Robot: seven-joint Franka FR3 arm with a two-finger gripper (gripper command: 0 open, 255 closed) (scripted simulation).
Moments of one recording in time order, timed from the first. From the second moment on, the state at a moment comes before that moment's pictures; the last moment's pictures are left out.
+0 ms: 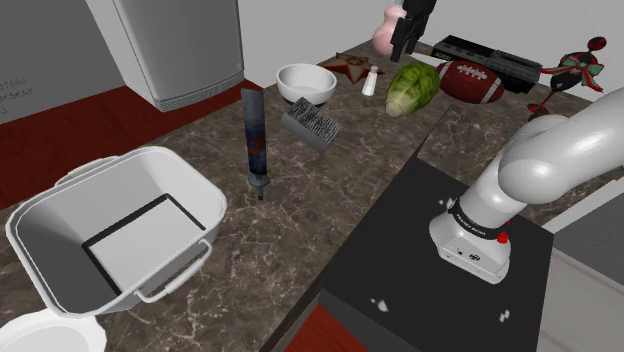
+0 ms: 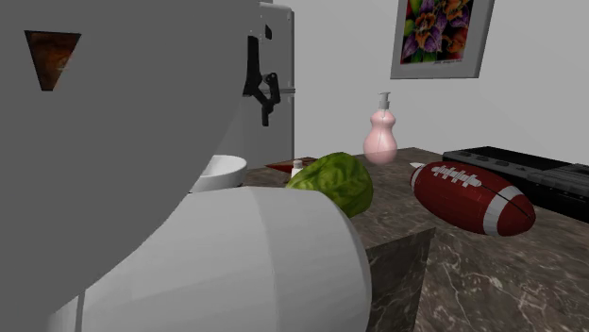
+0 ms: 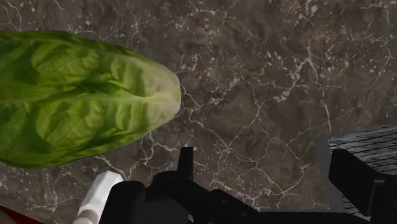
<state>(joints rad) -0.04 -0.43 -0.24 -2.27 -0.10 1.80 -0.24</state>
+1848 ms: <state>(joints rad) -0.16 0.31 -0.41 -1.82 0.12 2.09 -0.63</state>
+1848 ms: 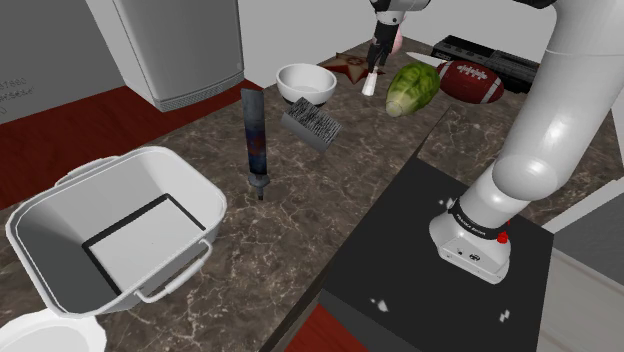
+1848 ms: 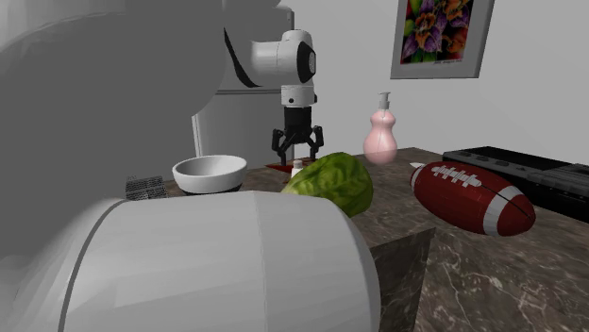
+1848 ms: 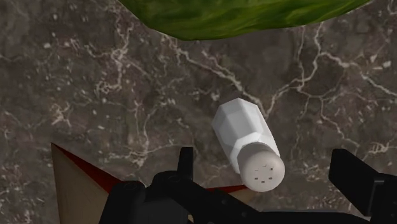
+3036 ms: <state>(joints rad) -0.16 0.31 -0.41 -1.81 0.12 2.08 -0.63</state>
